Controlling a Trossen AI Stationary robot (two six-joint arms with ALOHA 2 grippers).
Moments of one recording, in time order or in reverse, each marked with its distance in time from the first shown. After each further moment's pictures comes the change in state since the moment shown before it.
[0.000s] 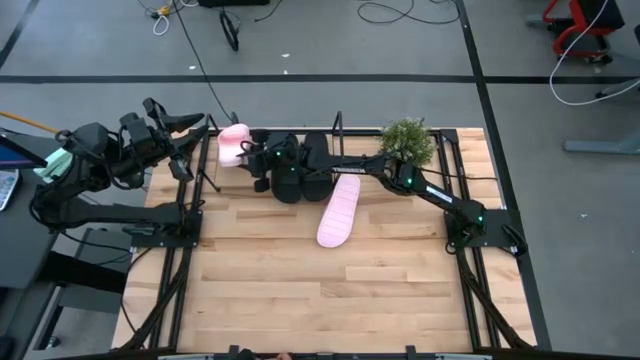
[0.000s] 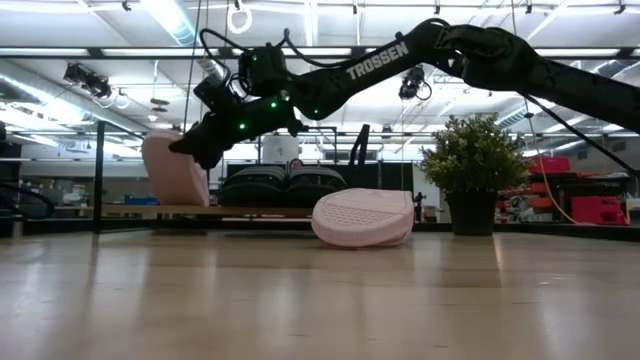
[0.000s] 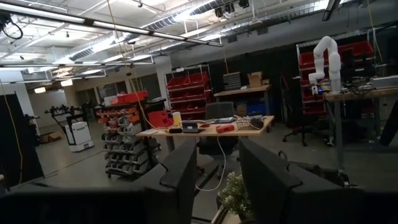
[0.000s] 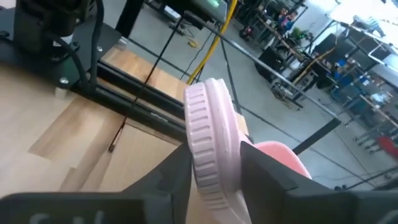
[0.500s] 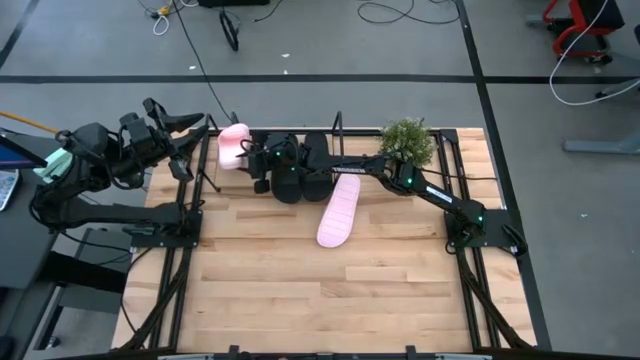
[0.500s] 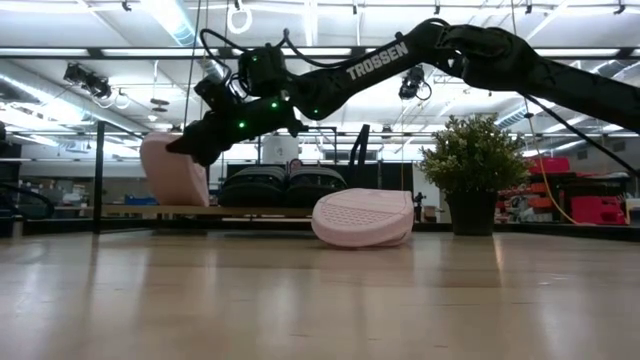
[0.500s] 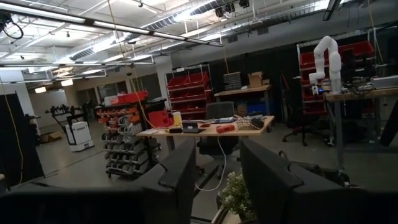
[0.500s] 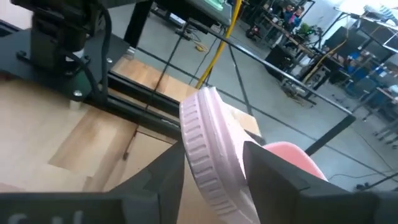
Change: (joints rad) left arm 0.000 0.000 0.000 0.000 0.000 -0.001; right arm 0.002 0.000 0.000 -0.006 -0.039 0.072
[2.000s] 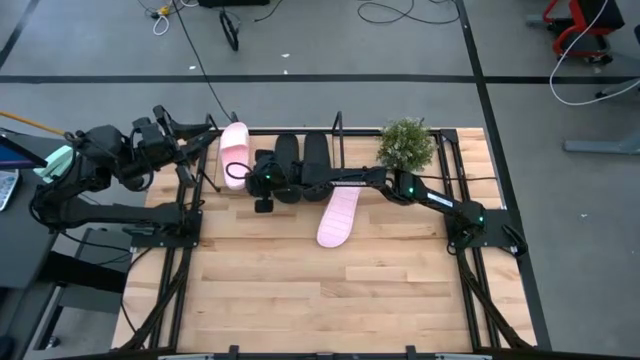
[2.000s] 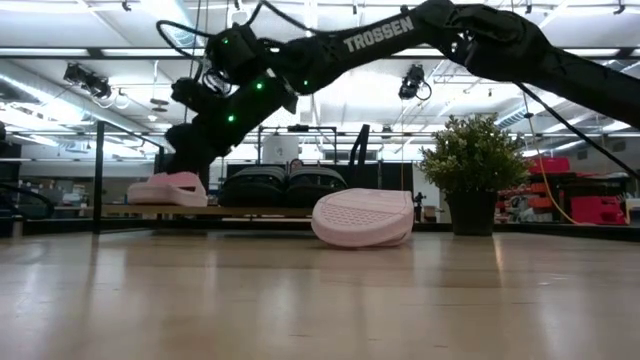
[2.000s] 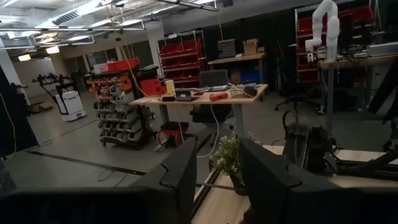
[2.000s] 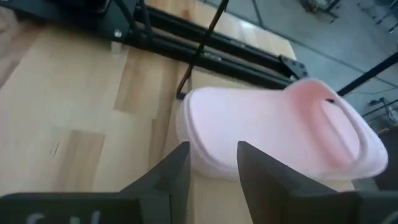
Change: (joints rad) left arm 0.000 0.000 0.000 -0.158 0.000 -0.056; right arm 0.113 -0.025 0.055 -0.390 0.259 0.144
